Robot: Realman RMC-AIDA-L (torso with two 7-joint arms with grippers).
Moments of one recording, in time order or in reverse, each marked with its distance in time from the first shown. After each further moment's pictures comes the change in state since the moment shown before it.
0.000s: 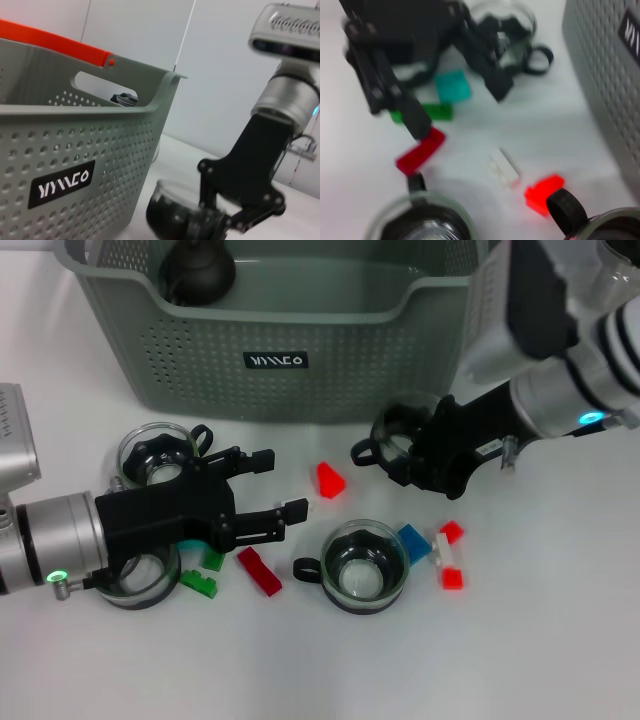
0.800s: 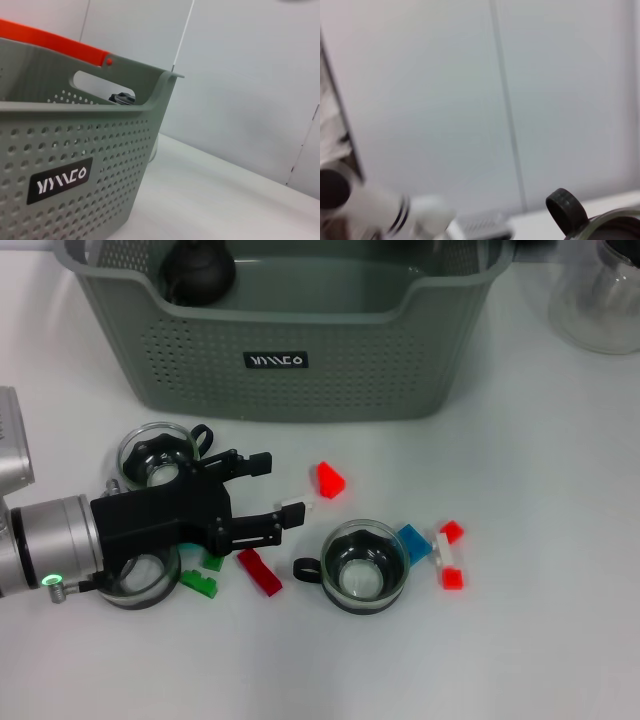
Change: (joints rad) left arm 0.011 0.003 0.001 0.008 0.002 0.017 0.002; right arm 0.064 -0.071 0.534 -0.161 0.552 -0.477 0.101
